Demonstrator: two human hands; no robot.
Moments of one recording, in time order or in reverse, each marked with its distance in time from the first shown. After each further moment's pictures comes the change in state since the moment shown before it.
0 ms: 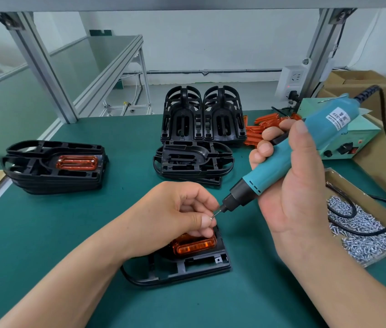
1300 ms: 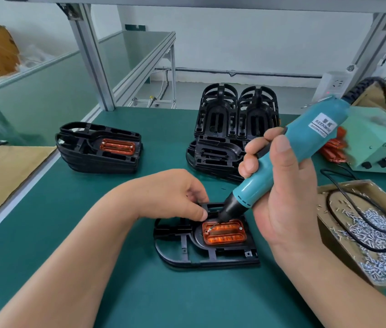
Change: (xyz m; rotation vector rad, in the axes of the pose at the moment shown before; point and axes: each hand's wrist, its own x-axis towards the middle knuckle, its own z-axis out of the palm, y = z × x) left_hand -0.002 -0.011 -0.058 0.601 -0.094 -0.107; right_hand -0.029 0.034 0.034 -0.160 -0.229 0.037
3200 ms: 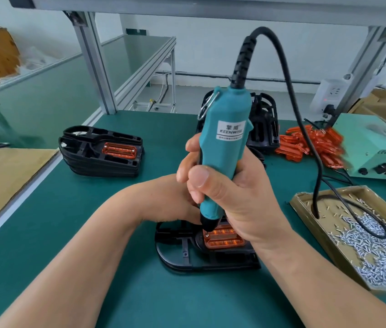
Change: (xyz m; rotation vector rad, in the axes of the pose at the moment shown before) left_hand -0.010 0.017 0.000 0.044 0.042 0.051; right_hand 0.004 0.011 0.036 -0.169 -0.587 0.042
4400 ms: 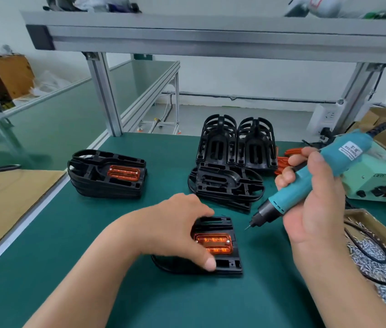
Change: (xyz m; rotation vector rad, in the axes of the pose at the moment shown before) left_hand -0.006 -0.002 0.000 0.231 -0.016 -0.058; right_hand -0.014 -0.009 -0.098 0.206 0.821 -0.085
